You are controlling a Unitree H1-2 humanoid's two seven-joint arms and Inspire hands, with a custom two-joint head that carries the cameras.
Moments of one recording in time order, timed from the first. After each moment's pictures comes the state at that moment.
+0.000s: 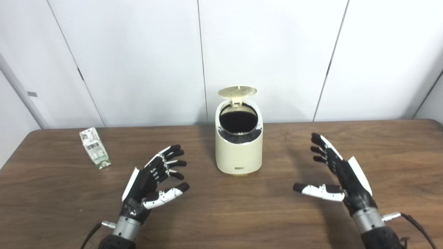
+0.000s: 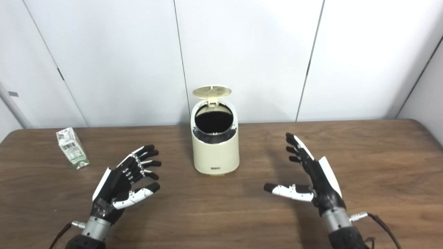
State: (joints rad) left arm -0.15 0.17 0.03 0.14 -0.15 -0.32 -0.25; right arm -0.11 -0.22 -0.02 -0.09 -0.18 -0.07 0.06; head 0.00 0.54
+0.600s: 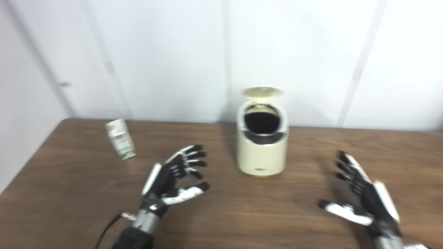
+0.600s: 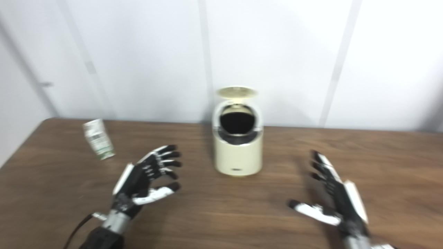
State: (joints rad) left arm -0.09 0.16 0.05 0.06 -0.06 -0.33 -0.20; right arm -0.08 -0.20 -0.04 0.03 -0.10 -0.25 0.06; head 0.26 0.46
